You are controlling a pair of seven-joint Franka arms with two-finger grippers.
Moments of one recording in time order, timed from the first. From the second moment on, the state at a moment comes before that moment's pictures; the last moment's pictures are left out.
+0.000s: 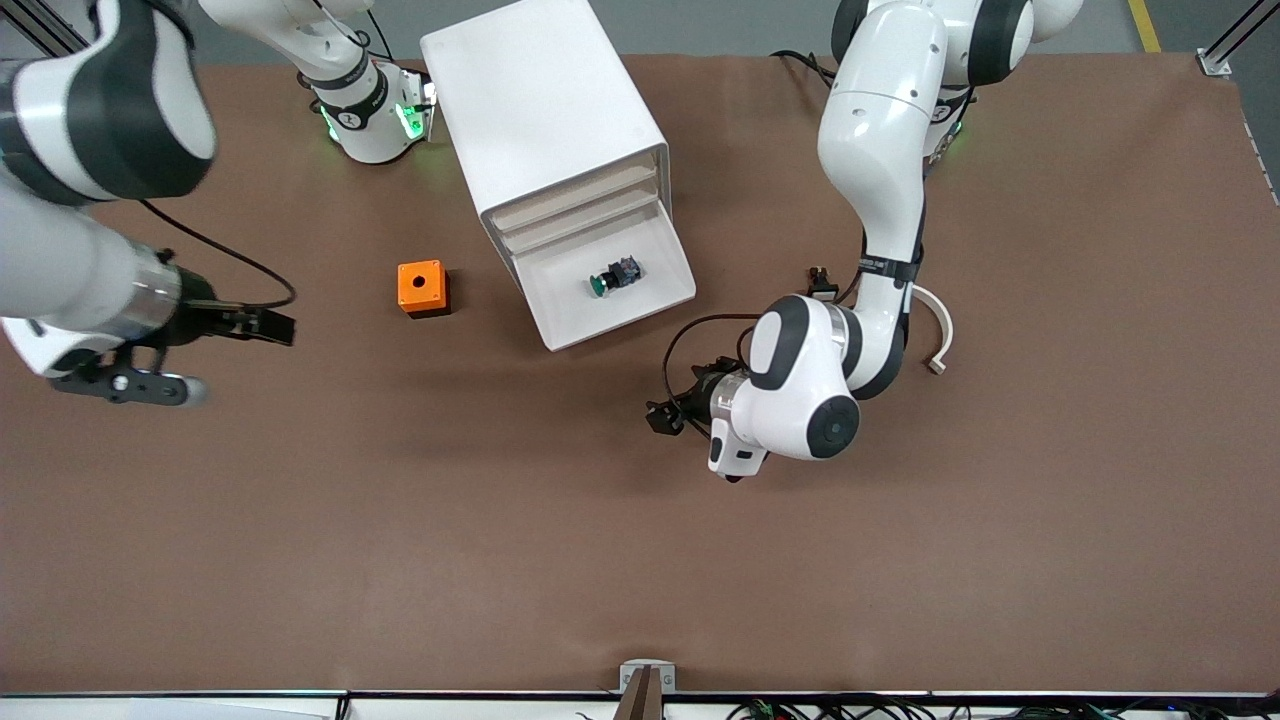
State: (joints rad) left arm -0.82 0.95 0.45 -1.15 -0.96 1.80 -0.80; right arm 0.15 0.25 -0.06 -1.40 0.02 1.47 0.18
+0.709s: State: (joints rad) left arm -0.97 0.92 0.46 -1.19 -0.68 1.96 -0.80; right arm -0.05 0.22 -0.05 -1.40 0.01 1.43 -0.13
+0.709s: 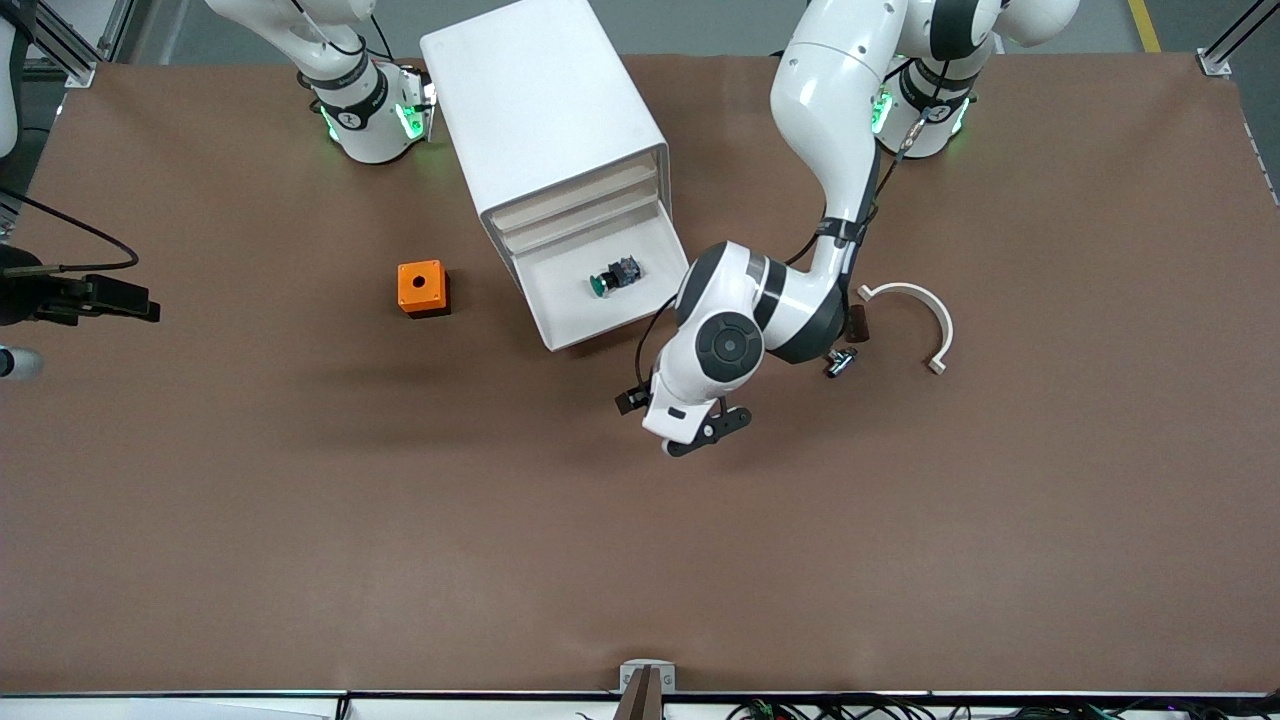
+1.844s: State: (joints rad) left arm -1.18 0.90 0.46 -1.29 -0.60 1.99 -0.88; right arm -0.09 0.14 -0.05 -1.31 0.02 1.32 -0.13
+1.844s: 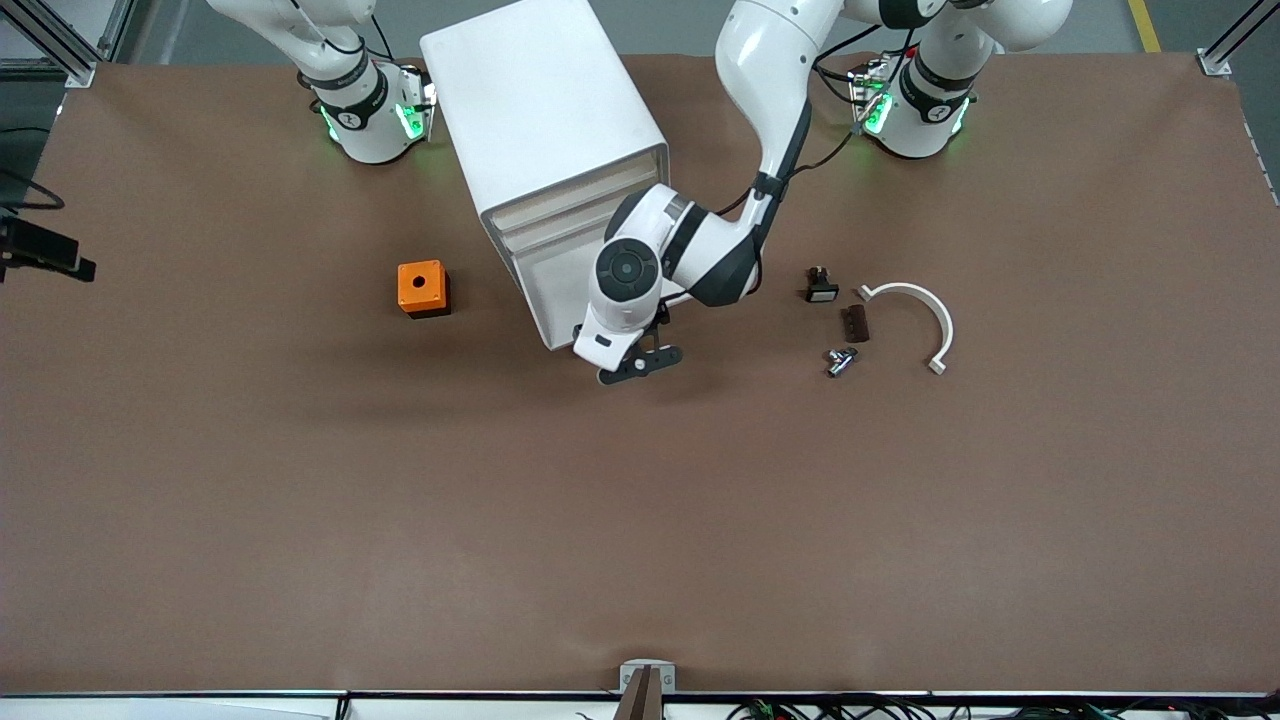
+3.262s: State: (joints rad) left arm -1.28 0.89 0.40 -1.31 -0.68 1.85 -1.04; right arm 0.00 -0.14 -0.10 -1.67 0.02 1.46 -0.13
